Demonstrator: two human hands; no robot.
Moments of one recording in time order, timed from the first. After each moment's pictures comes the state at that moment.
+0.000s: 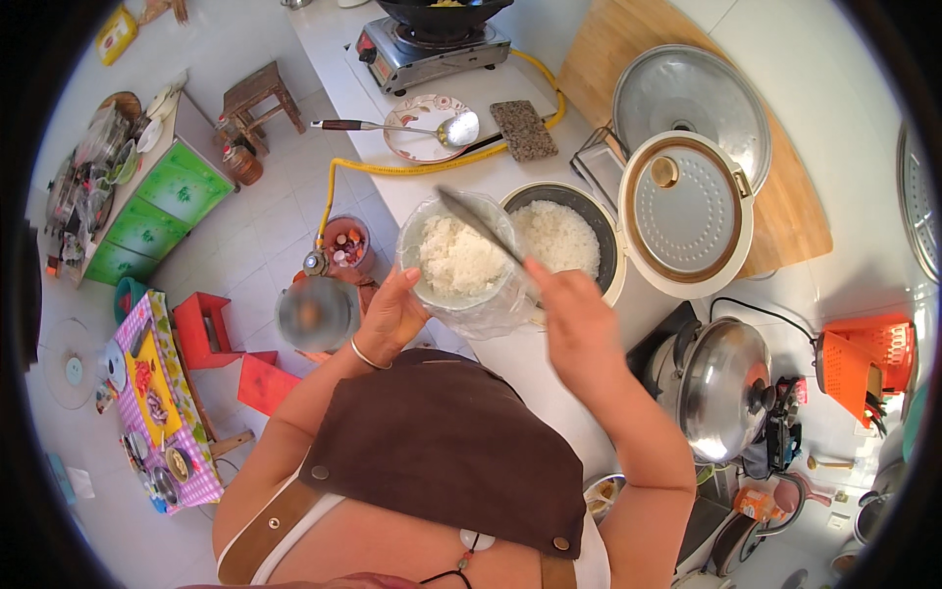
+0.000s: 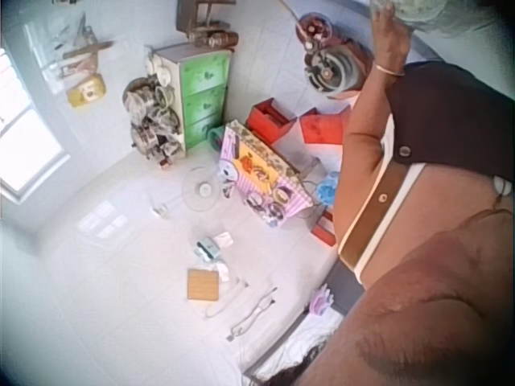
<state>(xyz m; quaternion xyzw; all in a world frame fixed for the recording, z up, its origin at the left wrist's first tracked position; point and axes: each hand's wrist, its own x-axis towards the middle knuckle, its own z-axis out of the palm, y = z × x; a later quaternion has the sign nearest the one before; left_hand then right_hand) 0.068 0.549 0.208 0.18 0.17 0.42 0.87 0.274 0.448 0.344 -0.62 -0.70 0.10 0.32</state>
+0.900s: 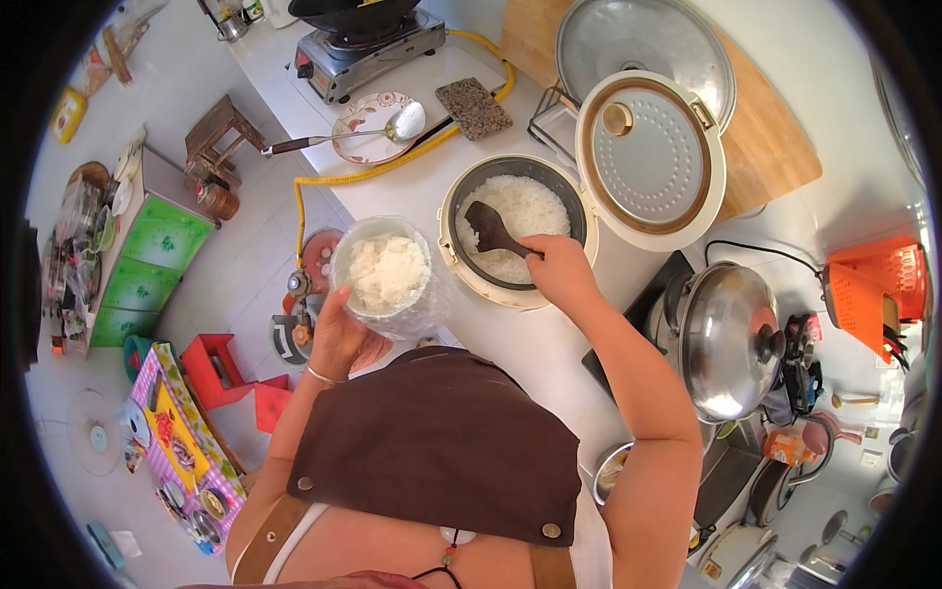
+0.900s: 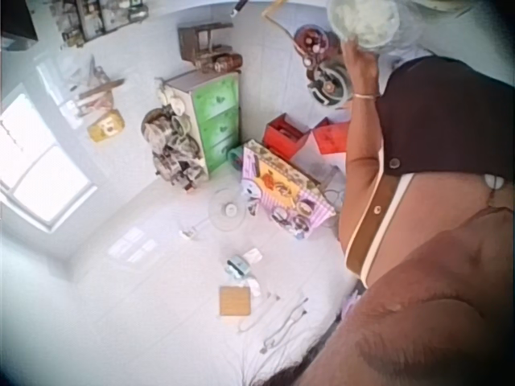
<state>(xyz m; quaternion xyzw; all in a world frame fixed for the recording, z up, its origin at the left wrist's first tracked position) 0.030 0.558 0.173 0.18 0.25 0.42 0.85 0.348 0.477 0.251 -0.77 -0.51 0.28 0.27</state>
